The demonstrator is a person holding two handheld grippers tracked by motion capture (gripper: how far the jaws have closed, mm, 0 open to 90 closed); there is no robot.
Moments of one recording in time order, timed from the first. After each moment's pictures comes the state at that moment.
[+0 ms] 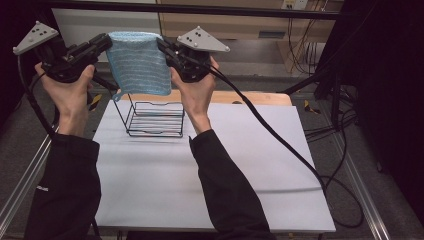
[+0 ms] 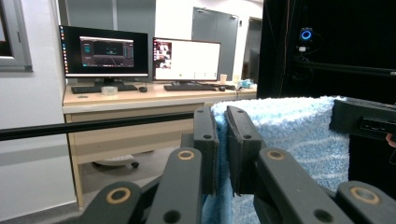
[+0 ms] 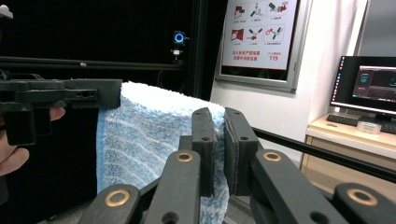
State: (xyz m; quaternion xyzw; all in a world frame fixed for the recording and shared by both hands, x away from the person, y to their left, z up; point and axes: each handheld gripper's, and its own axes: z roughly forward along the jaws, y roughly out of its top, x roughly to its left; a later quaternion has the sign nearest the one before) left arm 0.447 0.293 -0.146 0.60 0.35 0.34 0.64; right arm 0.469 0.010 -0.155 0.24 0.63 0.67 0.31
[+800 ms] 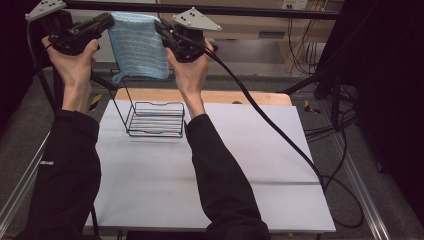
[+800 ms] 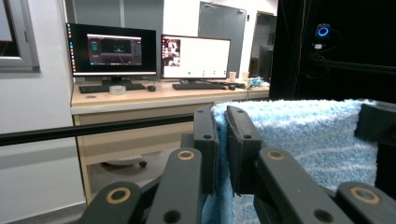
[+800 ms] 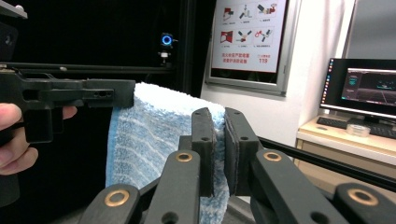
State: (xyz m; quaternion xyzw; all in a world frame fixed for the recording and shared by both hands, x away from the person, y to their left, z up) left arm 0.511 0.296 -0.128 0.60 0.37 0.34 0.63; right arm 0.513 0.022 -0.142 0.25 0.62 0.67 0.32
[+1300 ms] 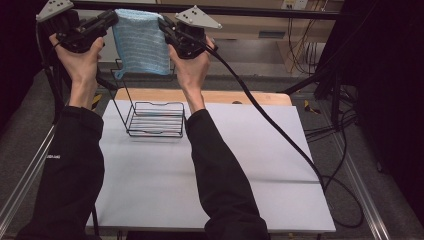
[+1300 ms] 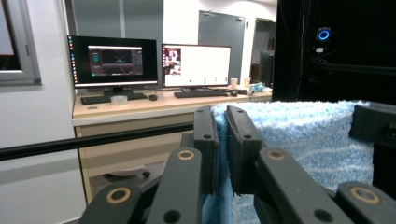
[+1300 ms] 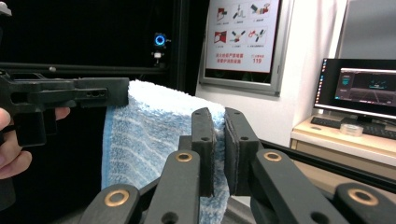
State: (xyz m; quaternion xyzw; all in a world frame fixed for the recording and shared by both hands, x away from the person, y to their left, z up) left arm 0.521 0.295 -0.142 0.60 0.35 0.36 0.63; right arm 0.529 0.022 -0.149 0.25 0.62 0.67 0.33
